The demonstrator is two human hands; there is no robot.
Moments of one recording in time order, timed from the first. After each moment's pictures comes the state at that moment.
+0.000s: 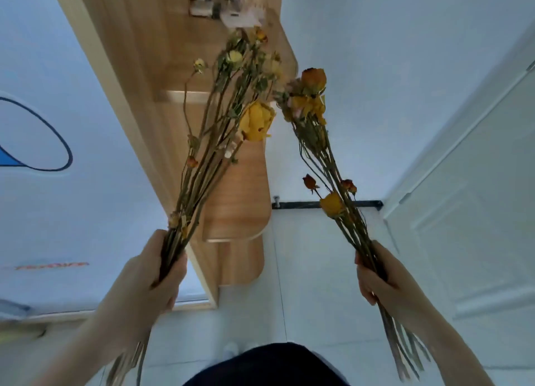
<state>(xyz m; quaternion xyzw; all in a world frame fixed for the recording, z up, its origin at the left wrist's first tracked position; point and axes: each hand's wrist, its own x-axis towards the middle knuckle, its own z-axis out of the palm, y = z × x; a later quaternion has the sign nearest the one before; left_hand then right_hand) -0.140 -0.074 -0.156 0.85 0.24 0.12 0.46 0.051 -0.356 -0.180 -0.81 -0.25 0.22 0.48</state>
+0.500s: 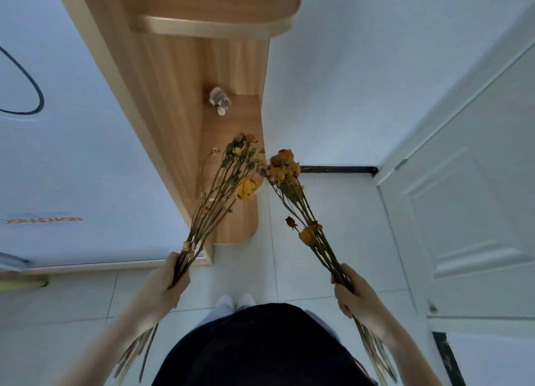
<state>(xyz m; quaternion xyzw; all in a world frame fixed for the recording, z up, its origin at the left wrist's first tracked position) -0.171 -0.087 -0.297 0.82 0.31 -0.04 0.48 0.010 -0.398 -0.287 -0.83 -0.12 0.36 0.40</state>
